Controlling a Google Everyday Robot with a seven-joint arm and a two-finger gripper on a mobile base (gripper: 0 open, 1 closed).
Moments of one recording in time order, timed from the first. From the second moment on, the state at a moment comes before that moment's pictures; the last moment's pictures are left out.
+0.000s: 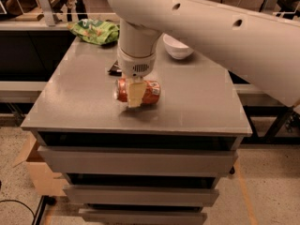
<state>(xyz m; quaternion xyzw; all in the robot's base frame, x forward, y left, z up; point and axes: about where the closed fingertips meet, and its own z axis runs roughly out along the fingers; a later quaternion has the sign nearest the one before) 0.555 0.044 0.863 -0.79 0.60 -0.01 0.12</state>
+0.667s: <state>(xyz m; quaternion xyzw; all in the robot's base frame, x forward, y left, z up) 0.555 0.050 0.857 -0.80 0.59 0.00 0.12</state>
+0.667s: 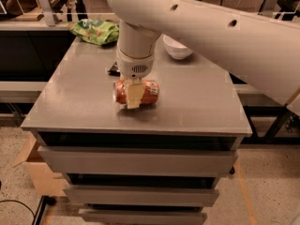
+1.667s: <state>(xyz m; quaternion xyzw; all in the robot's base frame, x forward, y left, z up) 0.554 0.050 0.857 -0.80 0.59 0.00 0.12</state>
